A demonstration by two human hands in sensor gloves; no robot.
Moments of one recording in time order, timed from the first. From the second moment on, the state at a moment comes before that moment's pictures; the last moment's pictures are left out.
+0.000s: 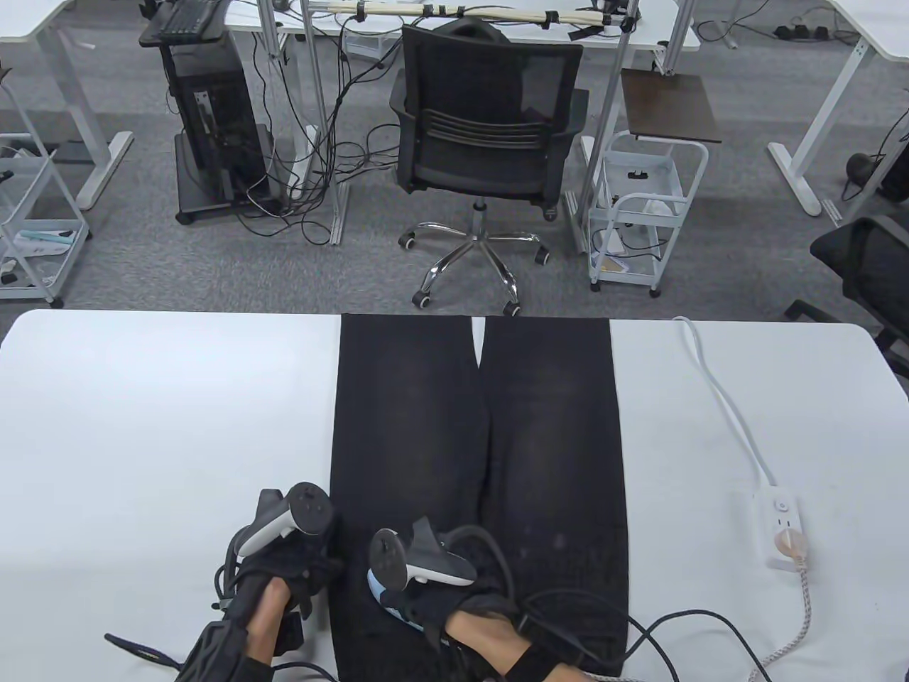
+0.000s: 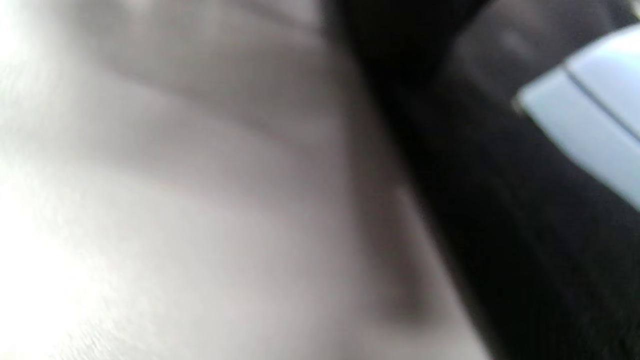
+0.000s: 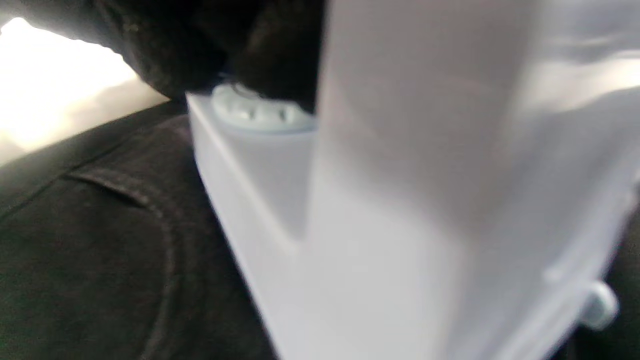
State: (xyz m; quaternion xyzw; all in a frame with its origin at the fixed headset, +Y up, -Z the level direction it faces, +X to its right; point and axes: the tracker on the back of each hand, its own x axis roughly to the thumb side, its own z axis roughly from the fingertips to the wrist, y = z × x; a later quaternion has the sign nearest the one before) left_hand -0.235 -0.810 -0.368 -0.32 -0.03 0.14 0.94; right_hand -0.042 -0.753 -0.328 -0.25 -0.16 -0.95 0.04
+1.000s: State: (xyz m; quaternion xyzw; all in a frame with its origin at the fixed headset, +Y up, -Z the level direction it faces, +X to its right) left_hand -0.227 -0.809 -0.370 -0.32 -0.04 0.13 0.94; right_hand -0.065 -0.755 -0.519 -0.02 -0.19 -0.98 -0.01
